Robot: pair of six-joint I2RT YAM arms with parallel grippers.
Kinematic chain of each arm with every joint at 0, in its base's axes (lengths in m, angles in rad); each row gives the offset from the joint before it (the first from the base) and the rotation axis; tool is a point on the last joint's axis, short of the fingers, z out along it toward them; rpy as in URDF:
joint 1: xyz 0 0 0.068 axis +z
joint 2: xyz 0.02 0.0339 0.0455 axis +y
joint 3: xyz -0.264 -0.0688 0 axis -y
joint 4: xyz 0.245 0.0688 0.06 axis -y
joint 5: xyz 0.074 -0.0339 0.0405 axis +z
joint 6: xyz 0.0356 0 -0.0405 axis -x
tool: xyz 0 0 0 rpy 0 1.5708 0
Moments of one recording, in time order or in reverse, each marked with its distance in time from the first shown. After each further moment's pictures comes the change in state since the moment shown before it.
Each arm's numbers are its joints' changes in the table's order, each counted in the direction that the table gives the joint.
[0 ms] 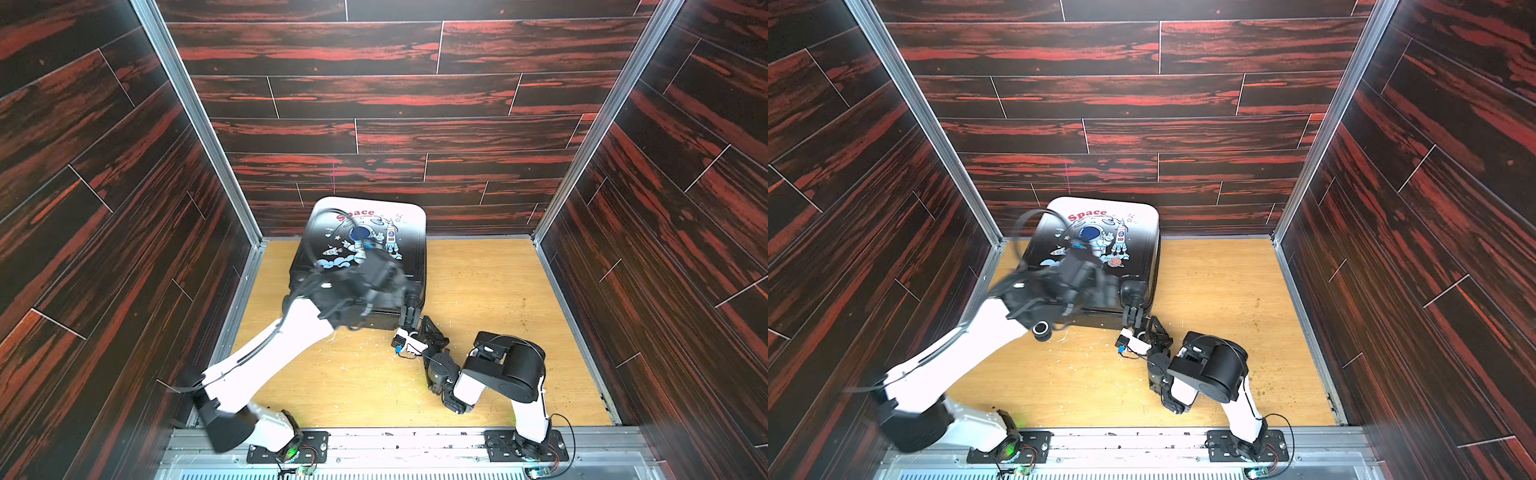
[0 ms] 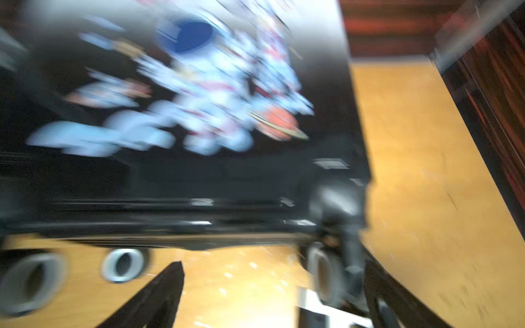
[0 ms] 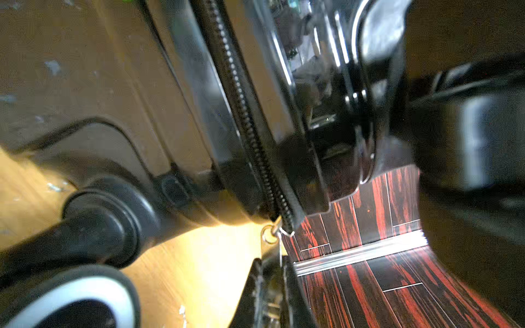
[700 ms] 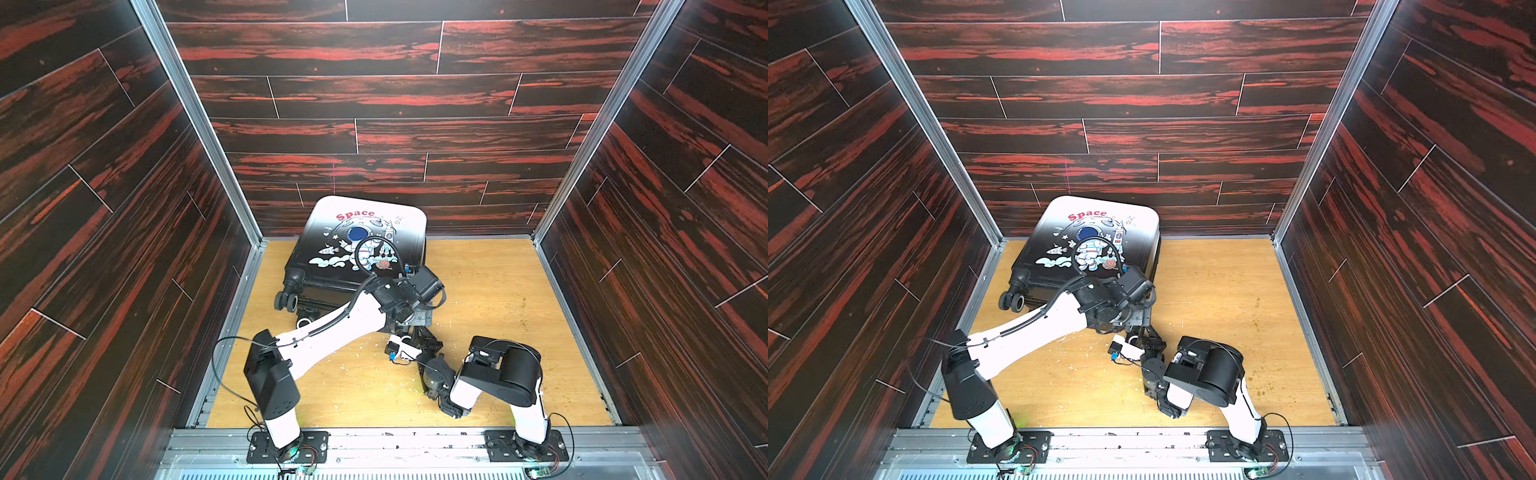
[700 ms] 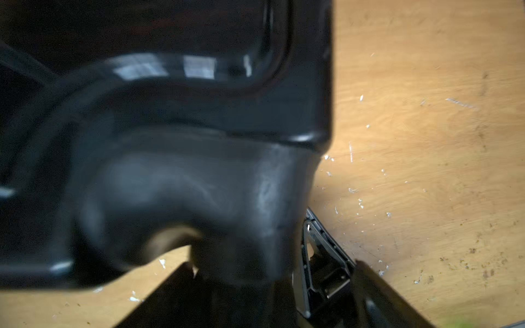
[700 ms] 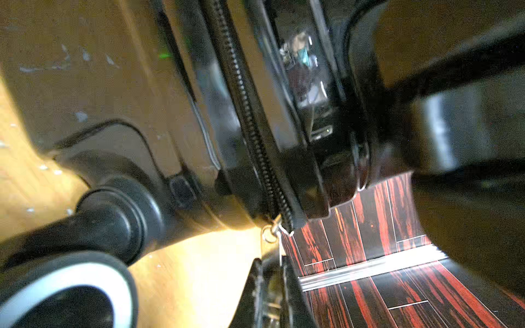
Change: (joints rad) left arm -0.063 0.244 0.016 -0.029 -0.103 0.145; right arm 0.063 0.011 0.020 0.000 -0.001 0.007
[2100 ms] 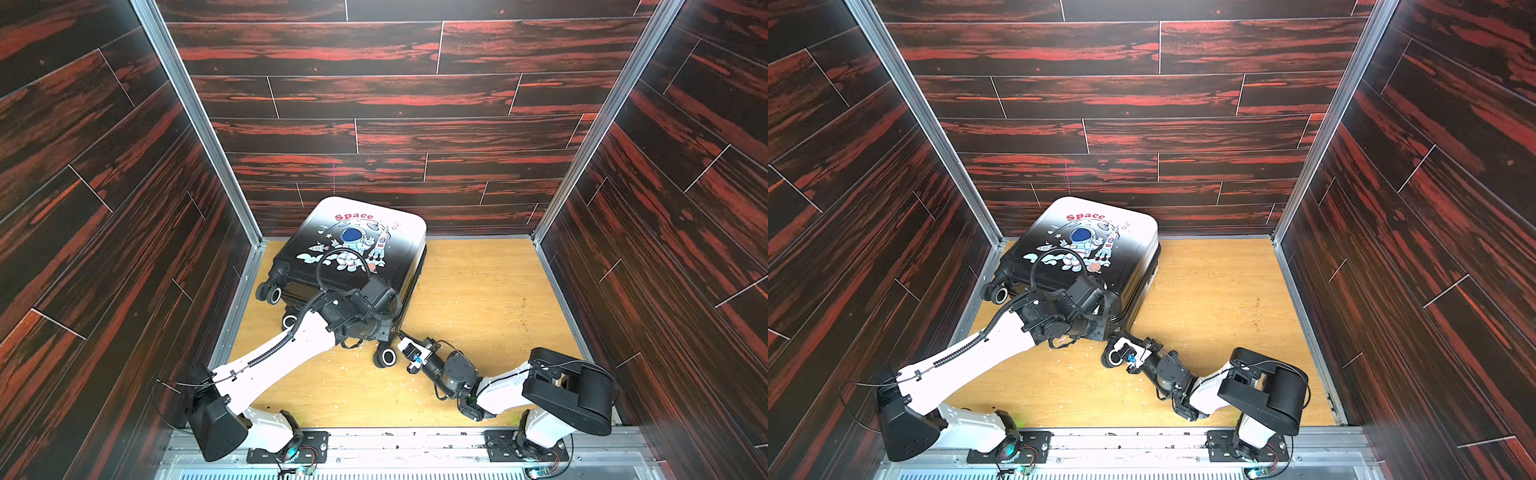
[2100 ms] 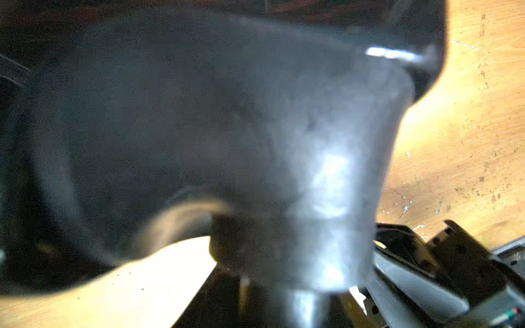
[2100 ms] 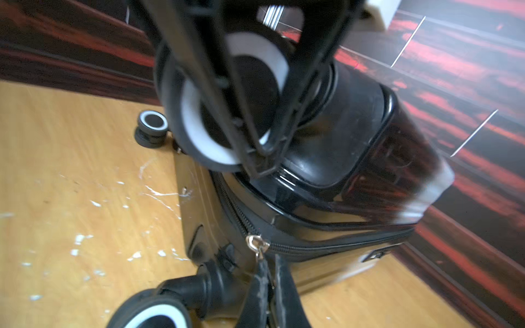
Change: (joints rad) left arm 0.125 -0.369 -0.343 0.050 -0.163 -0.192; right arm -0.022 -0.409 -0.132 -0.276 0.600 -0.784
